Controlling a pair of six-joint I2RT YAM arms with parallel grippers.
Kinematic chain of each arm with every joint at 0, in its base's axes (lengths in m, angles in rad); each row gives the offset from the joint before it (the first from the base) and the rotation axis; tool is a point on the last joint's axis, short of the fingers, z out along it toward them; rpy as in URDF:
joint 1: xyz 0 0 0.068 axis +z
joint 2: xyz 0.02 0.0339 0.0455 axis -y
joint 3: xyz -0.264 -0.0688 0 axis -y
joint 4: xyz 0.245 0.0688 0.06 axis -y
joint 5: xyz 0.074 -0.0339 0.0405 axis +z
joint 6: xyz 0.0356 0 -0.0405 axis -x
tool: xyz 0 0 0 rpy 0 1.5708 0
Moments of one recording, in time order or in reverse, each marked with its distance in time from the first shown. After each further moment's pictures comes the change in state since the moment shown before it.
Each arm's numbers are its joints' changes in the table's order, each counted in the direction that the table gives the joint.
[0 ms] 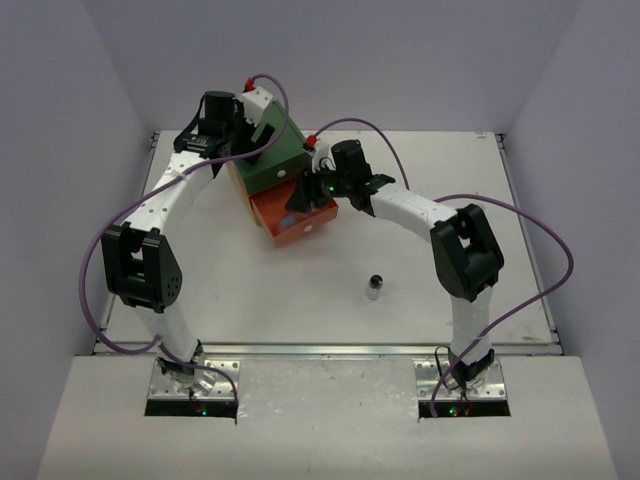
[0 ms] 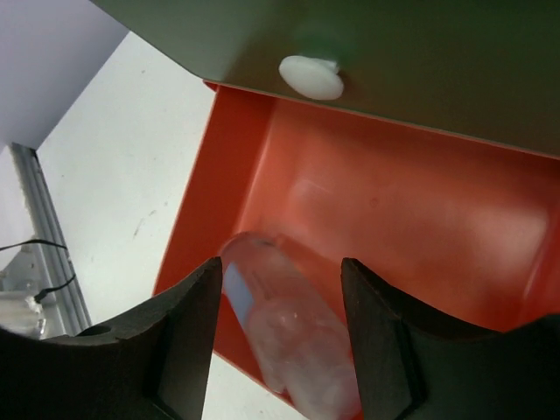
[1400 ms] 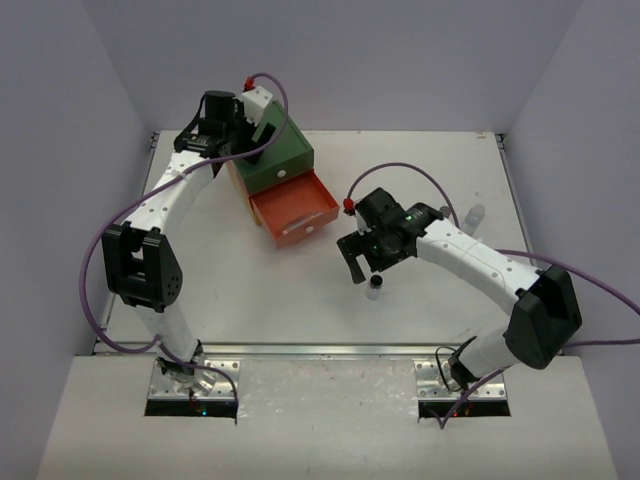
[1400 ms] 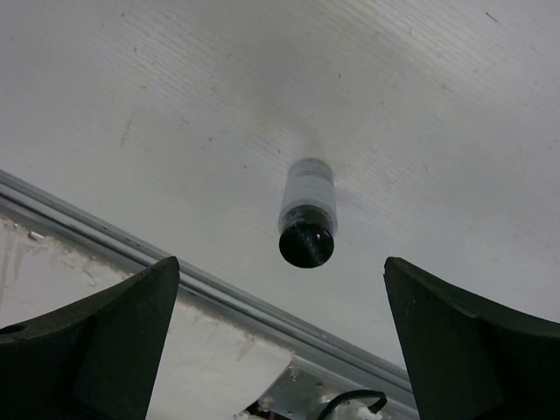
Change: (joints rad) left arm 0.000 -0.004 0.005 0.000 -0.021 0.022; right arm 0.106 0.541 -0.331 -0.876 -0.536 0.028
